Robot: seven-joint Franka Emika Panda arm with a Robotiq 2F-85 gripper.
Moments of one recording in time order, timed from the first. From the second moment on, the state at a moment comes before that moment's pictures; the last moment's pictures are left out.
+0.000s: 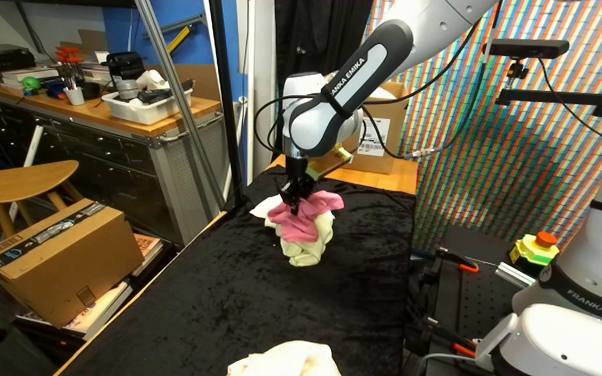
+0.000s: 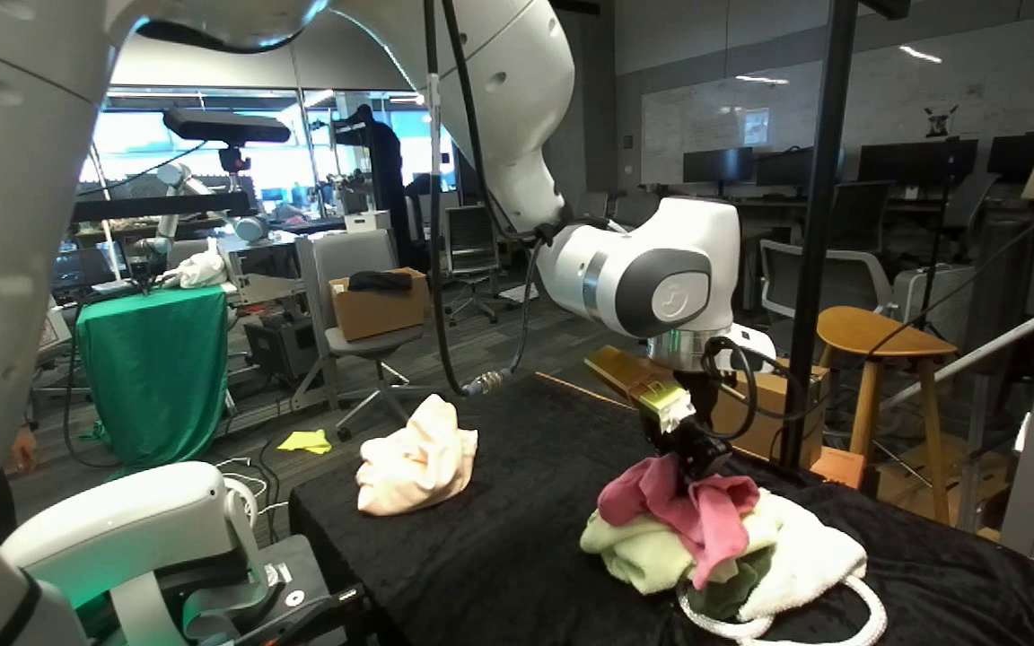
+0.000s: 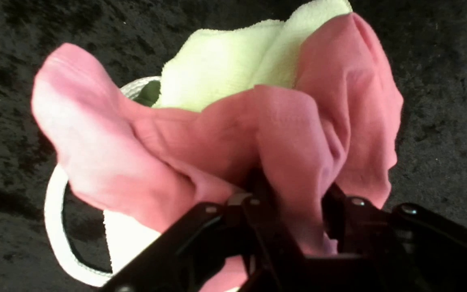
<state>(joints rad) 0.05 0.46 -0.05 -2.04 0.07 2.50 0.11</state>
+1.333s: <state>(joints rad) 0.12 0.10 0.06 -2.28 -0.12 2.32 0.10</state>
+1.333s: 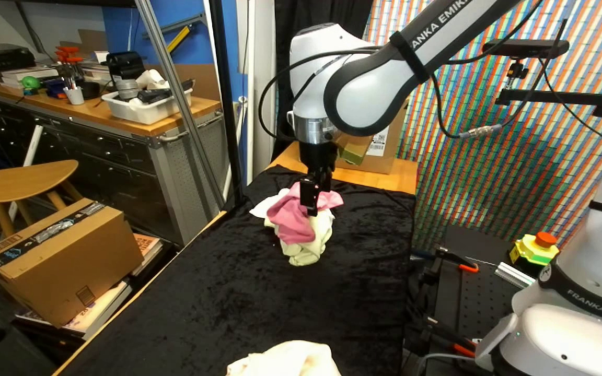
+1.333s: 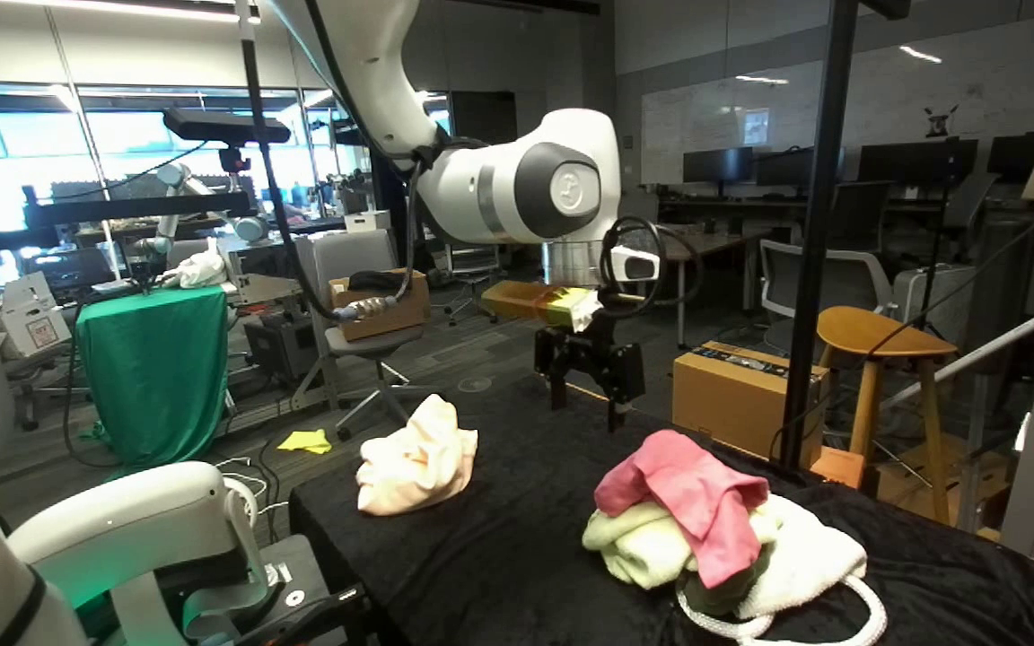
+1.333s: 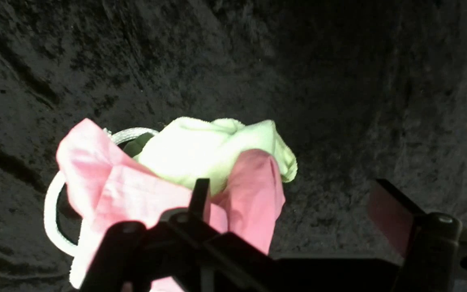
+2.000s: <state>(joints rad) 0.24 0.07 0.23 -2.39 -0.14 2.32 0.07</state>
